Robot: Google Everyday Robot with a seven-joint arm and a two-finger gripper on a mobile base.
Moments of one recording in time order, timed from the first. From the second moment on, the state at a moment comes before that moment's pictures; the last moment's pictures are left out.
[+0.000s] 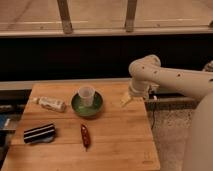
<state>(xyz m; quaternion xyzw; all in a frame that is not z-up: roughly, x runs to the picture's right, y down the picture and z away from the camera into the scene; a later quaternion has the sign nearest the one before) 0.160 0.070 0.783 -0.26 0.18 0.55 0.77</state>
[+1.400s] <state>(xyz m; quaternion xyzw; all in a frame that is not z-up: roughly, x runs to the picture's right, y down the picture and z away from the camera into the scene) 0.158 0.074 0.783 -0.26 0.17 0.55 0.77</state>
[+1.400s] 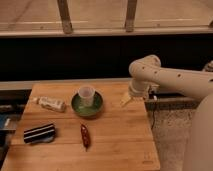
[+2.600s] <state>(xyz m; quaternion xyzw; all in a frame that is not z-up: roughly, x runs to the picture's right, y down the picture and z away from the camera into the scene) -0.011 0.115 0.775 -0.28 0.11 0.49 0.82</state>
